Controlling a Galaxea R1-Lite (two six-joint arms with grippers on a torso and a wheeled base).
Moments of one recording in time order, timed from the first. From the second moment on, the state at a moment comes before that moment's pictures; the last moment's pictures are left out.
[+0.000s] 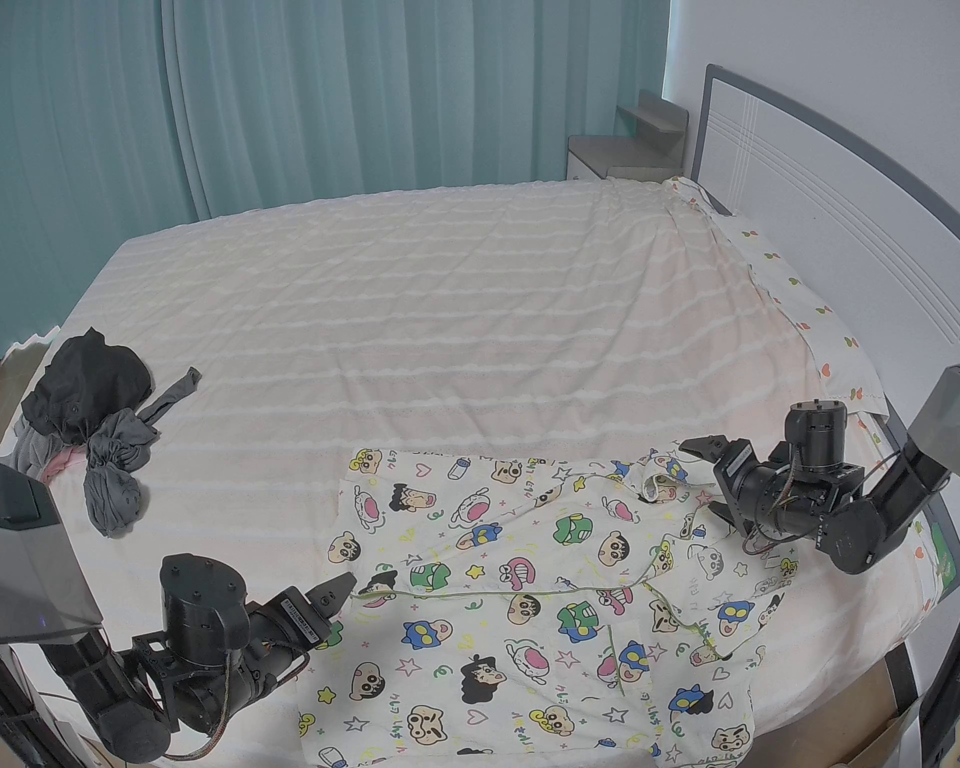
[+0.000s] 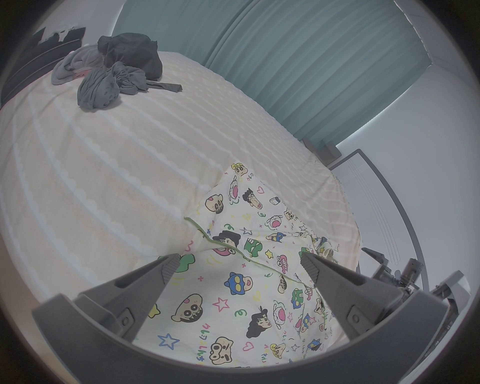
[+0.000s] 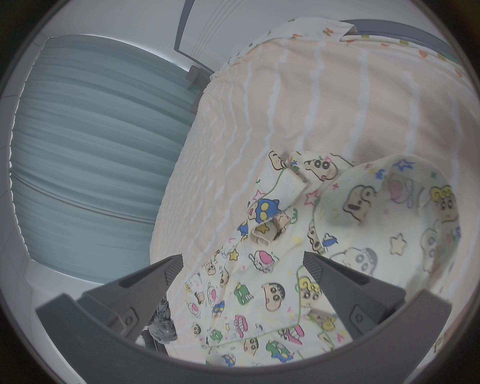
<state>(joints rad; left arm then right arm) -0.57 1.88 -0.09 -1.27 0.28 -0.95 0.21 2.03 -0.67 -0.90 0.11 1.05</state>
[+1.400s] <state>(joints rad) -0.55 1.88 -0.06 -1.27 0.28 -0.96 0.18 2.44 -1.55 -0.81 -0.07 0.99</state>
